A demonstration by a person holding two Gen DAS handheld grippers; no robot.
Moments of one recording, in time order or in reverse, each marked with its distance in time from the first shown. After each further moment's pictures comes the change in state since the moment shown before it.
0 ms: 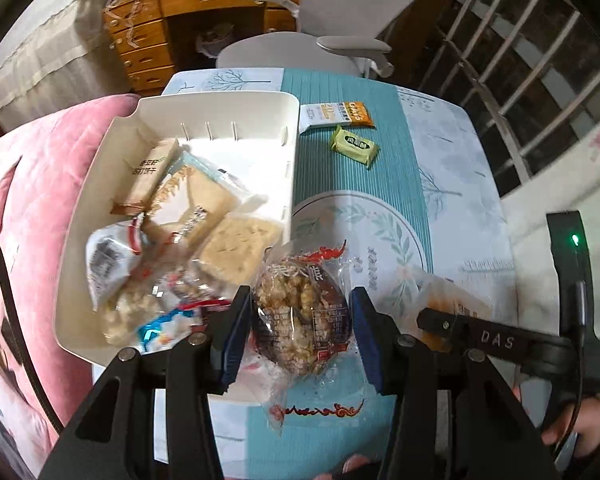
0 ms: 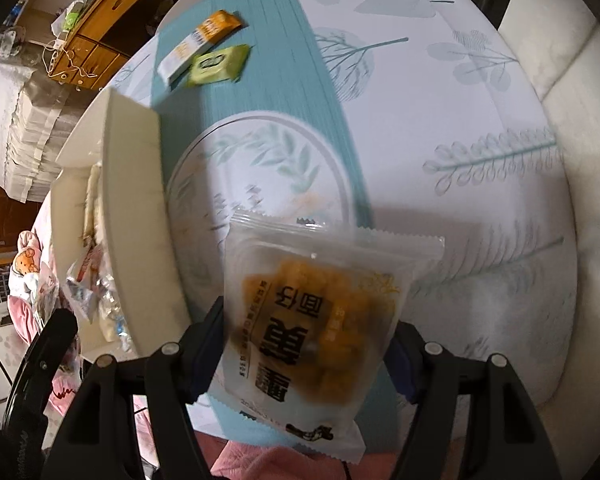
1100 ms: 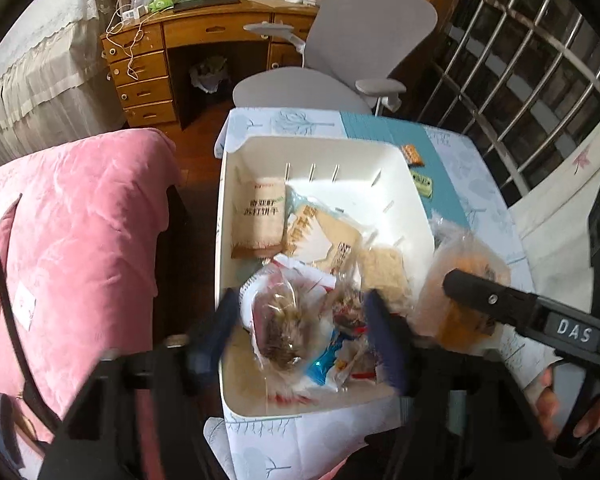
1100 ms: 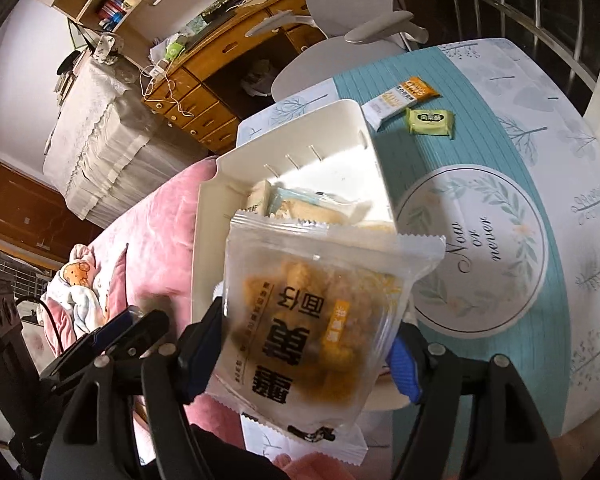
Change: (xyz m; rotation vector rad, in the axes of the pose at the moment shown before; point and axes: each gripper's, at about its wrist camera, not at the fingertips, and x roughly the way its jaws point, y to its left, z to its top) left arm -0.046 0.194 0.012 0.070 -0.131 -0.083; right arm -0.020 0.192 -0.068 -0.112 -0.335 0.190
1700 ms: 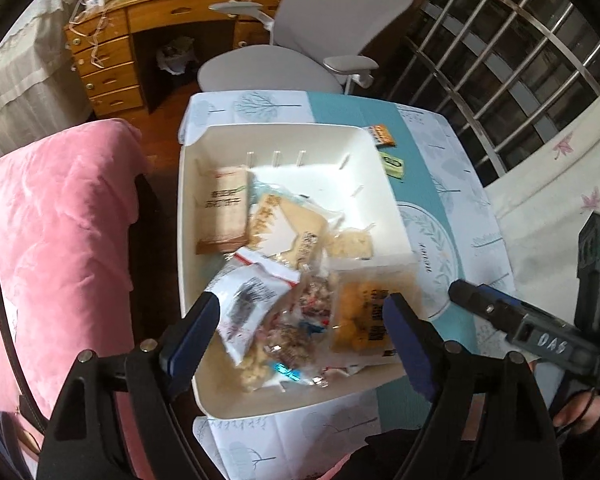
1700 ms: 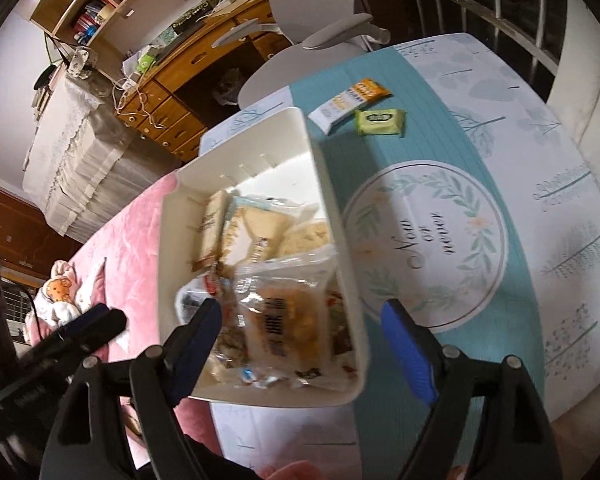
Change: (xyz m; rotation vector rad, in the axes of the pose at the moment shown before) left arm 0.013 -0.023 0.021 0.053 0.122 -0.099; right arm -0.018 -0.038 -0.005 0.040 -0.026 -0.100
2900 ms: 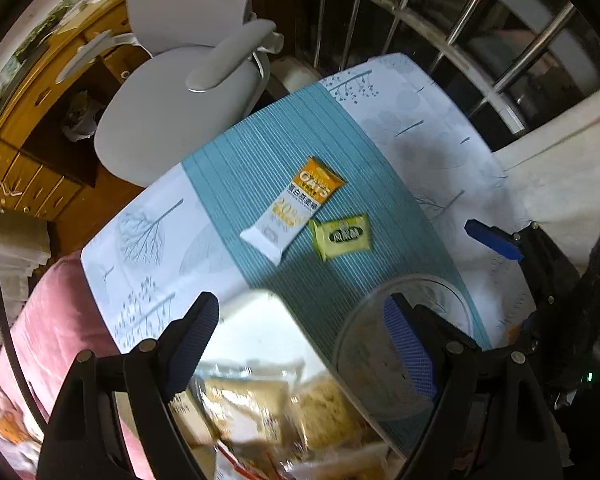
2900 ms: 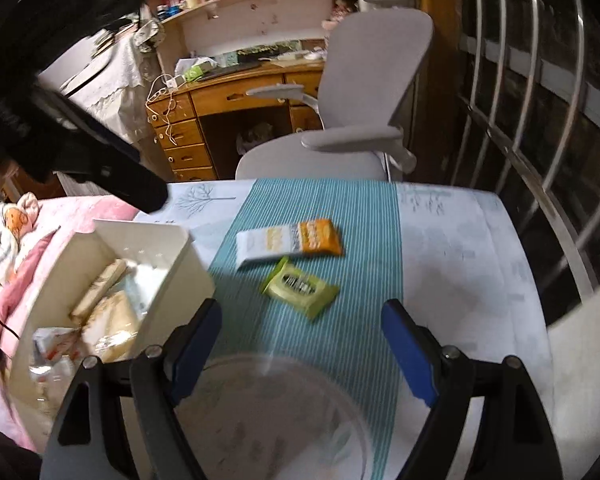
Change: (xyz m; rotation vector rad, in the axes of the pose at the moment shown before) left arm 0.165 -0.169 0.228 0.447 0.280 0.099; right arm 0.061 -0.084 0.135 -0.491 -0.317 -0.063
